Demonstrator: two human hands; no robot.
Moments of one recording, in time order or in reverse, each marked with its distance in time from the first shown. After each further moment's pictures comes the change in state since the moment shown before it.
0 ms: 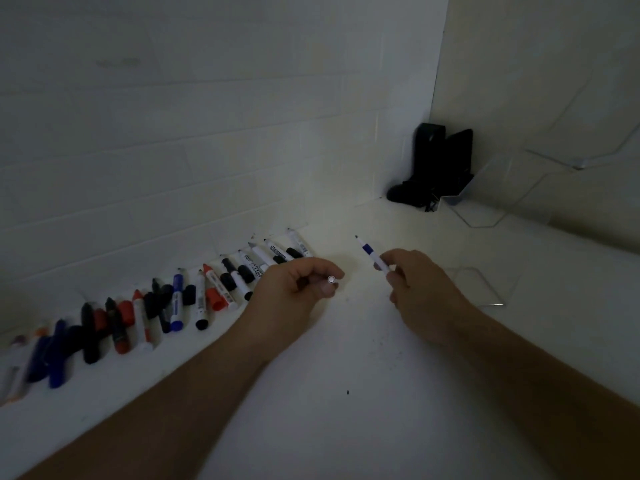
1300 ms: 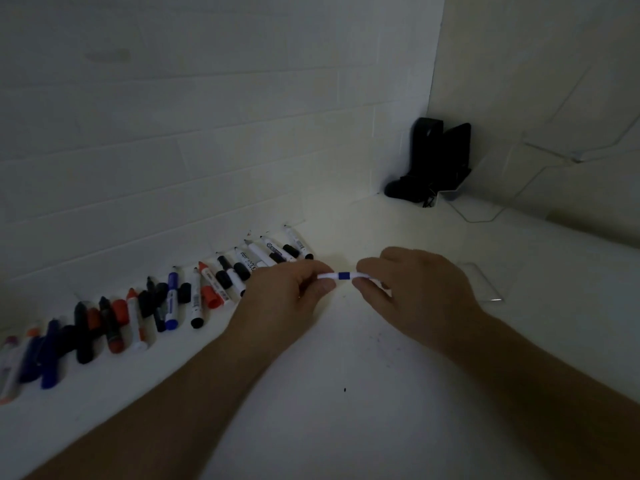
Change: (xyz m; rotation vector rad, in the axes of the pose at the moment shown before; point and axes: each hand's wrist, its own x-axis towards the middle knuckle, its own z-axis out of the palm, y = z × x) left_hand -0.003 0.004 -0.003 0.616 0.048 0.249; right_hand -0.014 -0.014 -0.010 -0.445 0.229 -0.493
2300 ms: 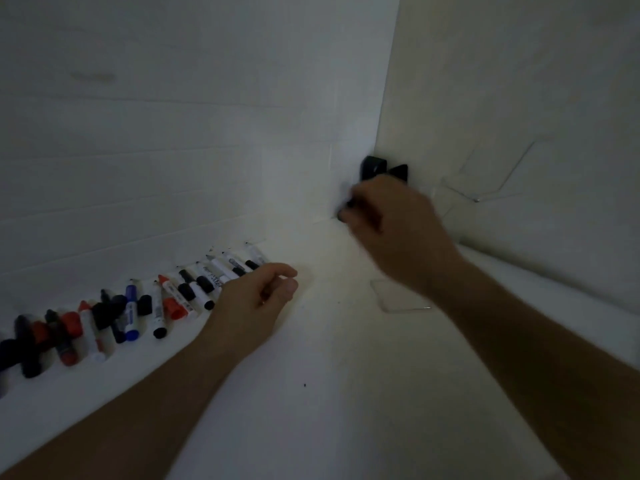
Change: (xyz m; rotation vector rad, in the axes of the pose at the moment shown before) left_hand -0.006 -0.006 0.003 -0.357 0.015 -0.087; right_hand 0.041 -0.013 -0.104 0.106 0.198 0.107
